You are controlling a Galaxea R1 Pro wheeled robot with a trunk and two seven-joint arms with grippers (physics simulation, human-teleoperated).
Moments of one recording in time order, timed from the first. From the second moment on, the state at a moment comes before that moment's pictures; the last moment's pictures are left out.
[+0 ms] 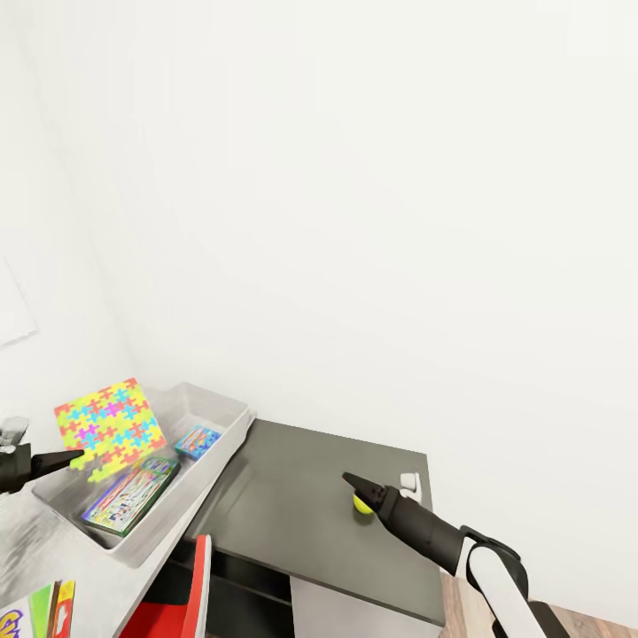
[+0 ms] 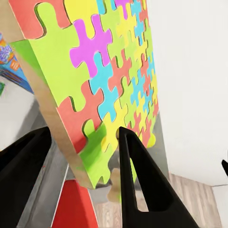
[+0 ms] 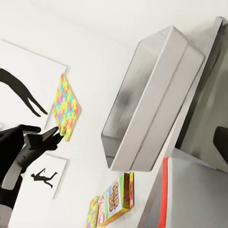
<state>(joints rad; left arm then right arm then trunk) -0.45 0.67 0.42 -1.02 0.24 1.03 -1.25 -0.16 -0.09 0.14 -1.45 -1.05 0.70 0.41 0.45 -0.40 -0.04</state>
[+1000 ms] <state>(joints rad) -0.62 0.45 0.42 -0.92 0.25 1.03 -0.64 -0.16 -0.09 0.07 -1.52 -1.05 0.71 0.48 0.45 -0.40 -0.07</state>
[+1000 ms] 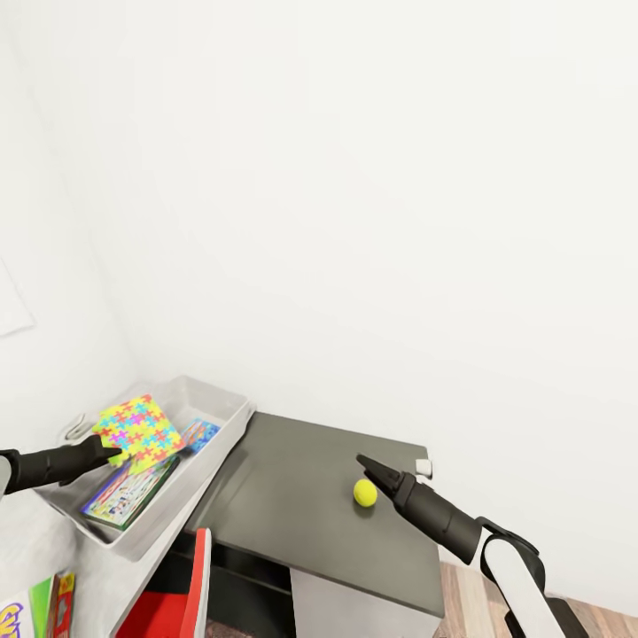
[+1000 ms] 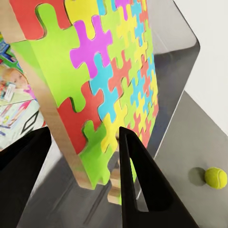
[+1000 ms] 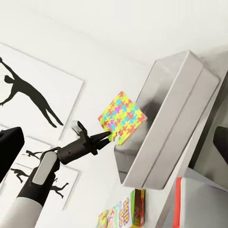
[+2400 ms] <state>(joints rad) -0.64 0.43 0.52 -0.92 0.25 0.97 -0.52 -0.16 -0.09 0.07 -1.52 -1.05 0.71 0.48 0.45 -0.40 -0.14</state>
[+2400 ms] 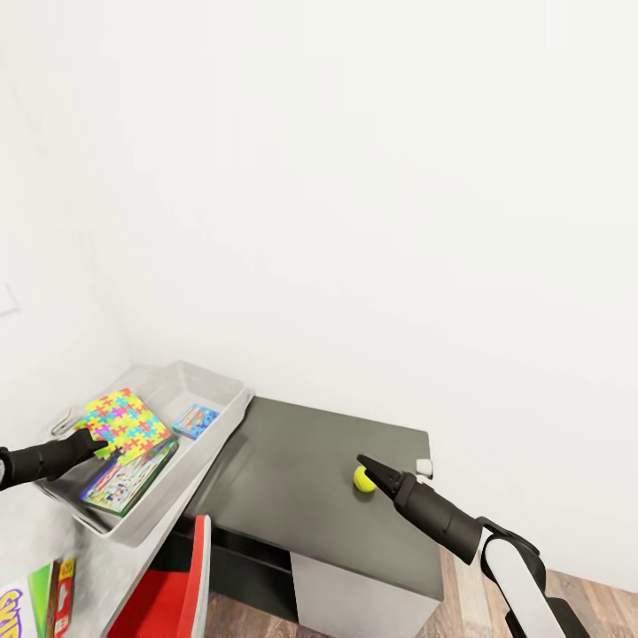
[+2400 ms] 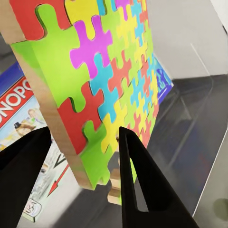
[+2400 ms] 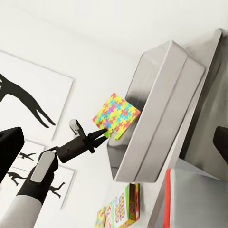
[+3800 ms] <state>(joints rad) -0.64 0.43 0.52 -0.92 0.25 0.97 -0.52 -0.16 -0.09 0.07 -1.52 -1.05 0.71 0.49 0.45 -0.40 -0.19</state>
